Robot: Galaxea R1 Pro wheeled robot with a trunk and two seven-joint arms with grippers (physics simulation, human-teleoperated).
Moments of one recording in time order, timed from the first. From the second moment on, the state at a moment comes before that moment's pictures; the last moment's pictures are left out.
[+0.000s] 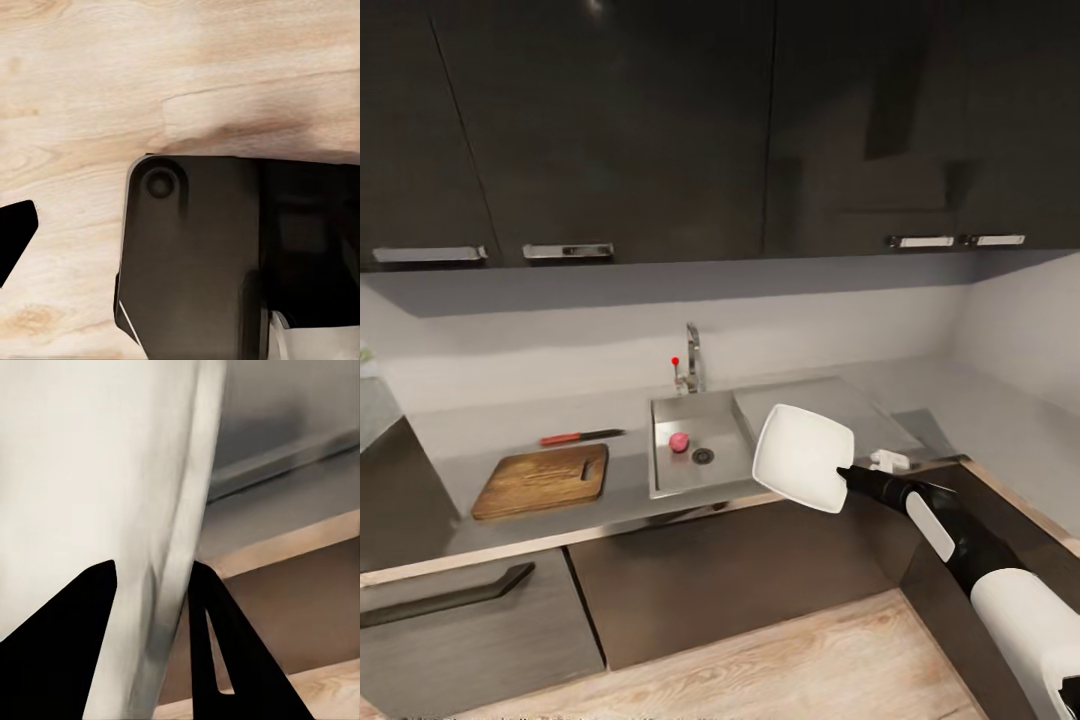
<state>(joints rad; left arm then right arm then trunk) 0.42 -0.03 0.00 -0.64 0.05 -0.39 0.00 -0.79 -0.27 0.18 -0.68 -0.56 0.39 0.26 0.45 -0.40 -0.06</state>
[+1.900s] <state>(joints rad) 0.42 -0.03 0.01 -0.64 0.05 -0.39 0.00 -0.79 -0.27 0.18 -0.78 -0.46 0.45 0.25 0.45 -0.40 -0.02</state>
